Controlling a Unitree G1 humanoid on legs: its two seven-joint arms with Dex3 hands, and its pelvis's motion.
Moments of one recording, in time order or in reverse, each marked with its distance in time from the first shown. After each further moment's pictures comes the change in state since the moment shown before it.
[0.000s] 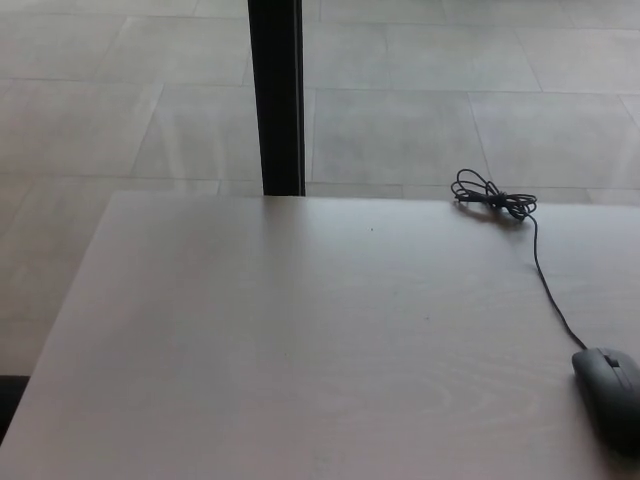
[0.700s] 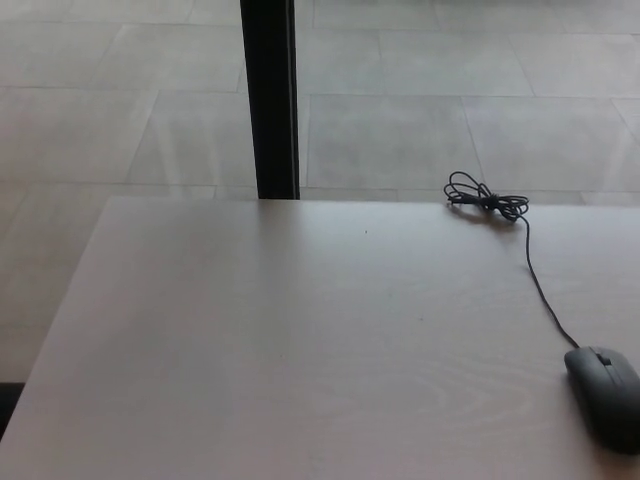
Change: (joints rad) left_arm 0.004 -0.007 -0.003 0.001 -0.004 0.000 -0.003; right_arm 0.465 0.147 -0.509 0.109 0.245 0.016 -0.072
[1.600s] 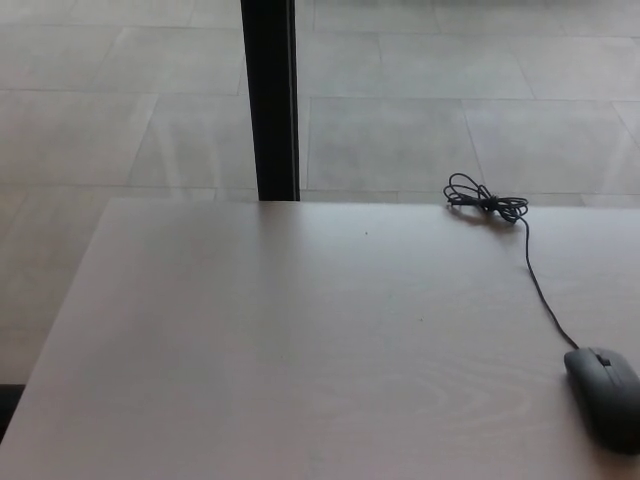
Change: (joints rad) left_arm 0.003 -0.001 -0.003 0.007 -0.003 0.000 0.001; right_arm 0.000 0.276 -0.301 0.198 0.354 0.155 -0.078
